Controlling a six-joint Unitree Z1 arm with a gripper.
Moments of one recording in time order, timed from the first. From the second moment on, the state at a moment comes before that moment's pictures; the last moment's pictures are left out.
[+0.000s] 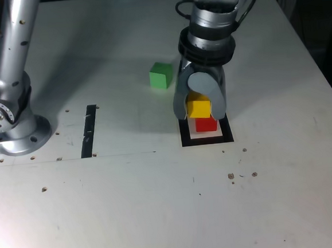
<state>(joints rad) -0.09 2.08 -1.59 1.24 0.04 0.07</state>
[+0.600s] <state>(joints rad) -0.09 2.08 -1.59 1.20 0.06 0.04</state>
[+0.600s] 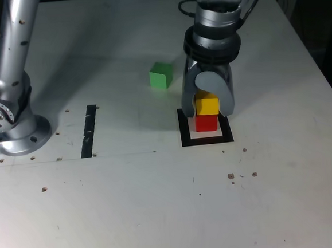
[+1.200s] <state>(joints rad) -0.09 2.08 -1.59 1.23 0.06 0.05</state>
